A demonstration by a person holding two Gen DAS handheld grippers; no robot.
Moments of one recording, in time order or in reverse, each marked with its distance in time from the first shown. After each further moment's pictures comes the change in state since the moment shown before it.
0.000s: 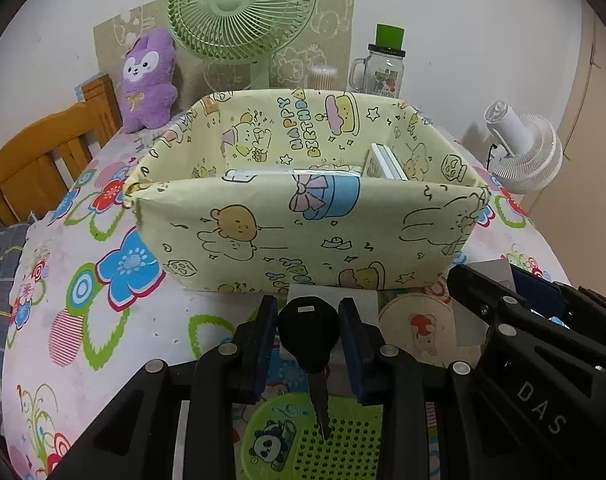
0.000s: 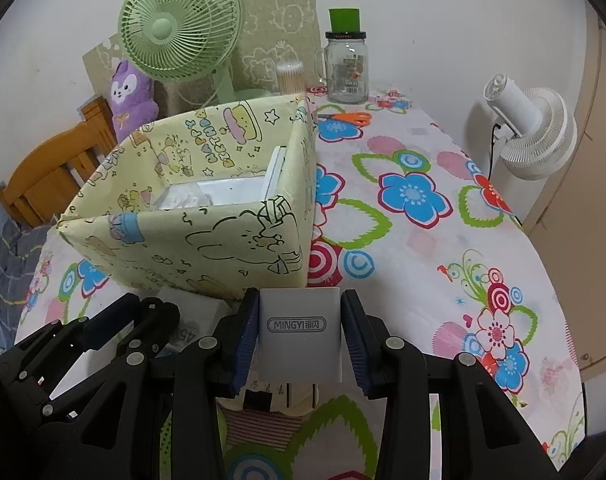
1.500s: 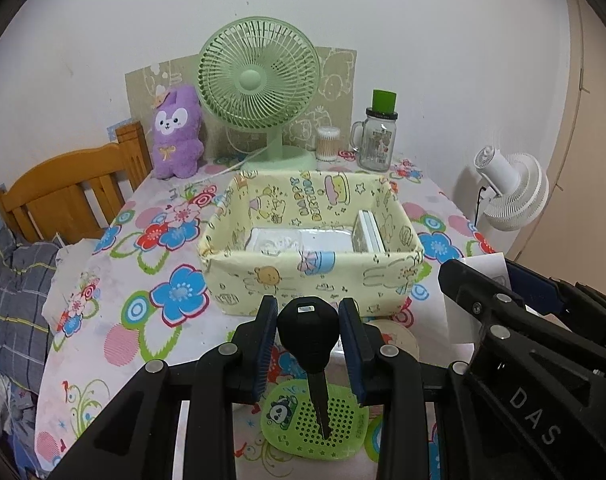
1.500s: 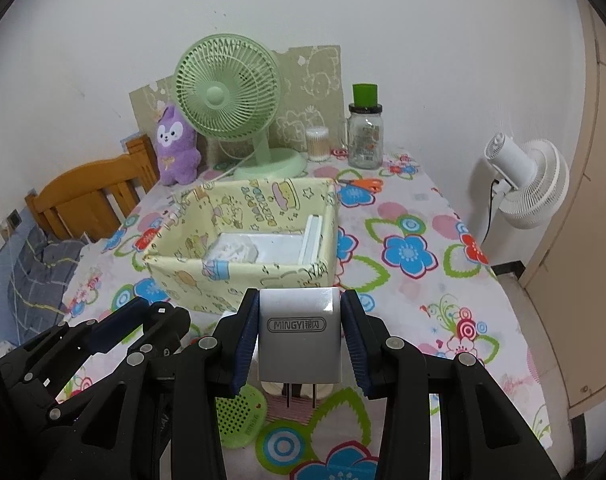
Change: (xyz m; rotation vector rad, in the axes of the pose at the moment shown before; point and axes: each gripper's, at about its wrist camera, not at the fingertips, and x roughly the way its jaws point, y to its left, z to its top) left arm -0.087 -0.004 0.010 -0.014 -0.152 0.038; right arm -0.089 0.016 0.010 -0.058 -0.171 0.056
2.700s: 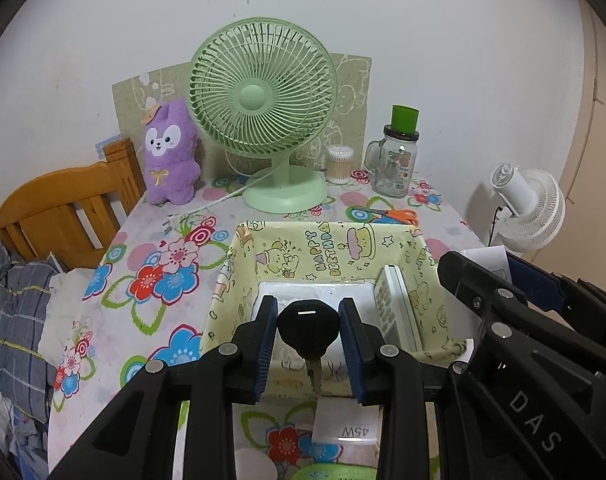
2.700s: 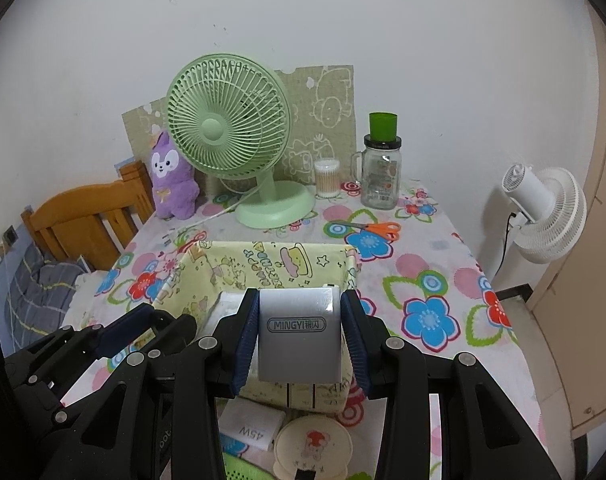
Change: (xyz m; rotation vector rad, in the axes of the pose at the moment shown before) left arm 0.053 0.018 0.065 0.005 0.003 0.002; right arm 0.053 0.009 0.067 -0.004 -0.037 0.006
